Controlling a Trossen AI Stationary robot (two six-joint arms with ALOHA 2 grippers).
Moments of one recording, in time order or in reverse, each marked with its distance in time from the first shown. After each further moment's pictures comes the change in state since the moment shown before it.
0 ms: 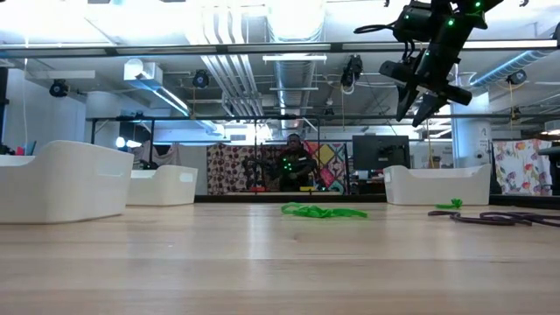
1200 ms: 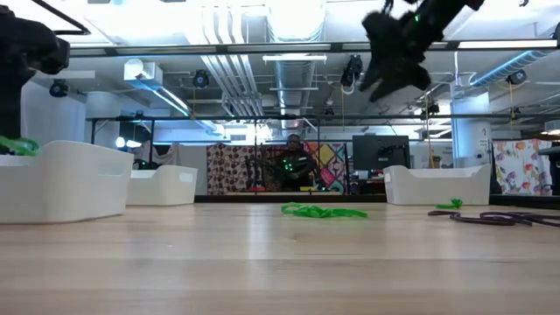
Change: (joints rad) left arm 0.374 -0.296 -0.267 -0.125 0.104 0.088; right arm 0.444 0.018 0.000 0.201 0.039 -0.119
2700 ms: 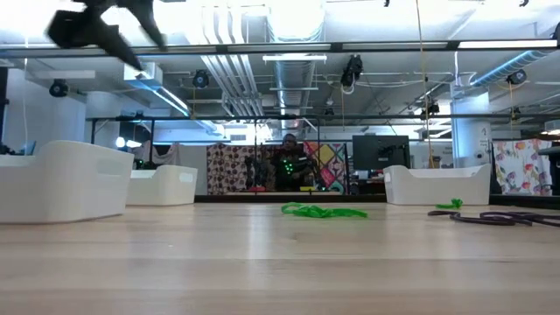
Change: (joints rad) left arm 0.309 0.210 0.389 0.178 -0.277 0.318; right arm 0.610 0.170 0.294 0.070 0.080 -0.122
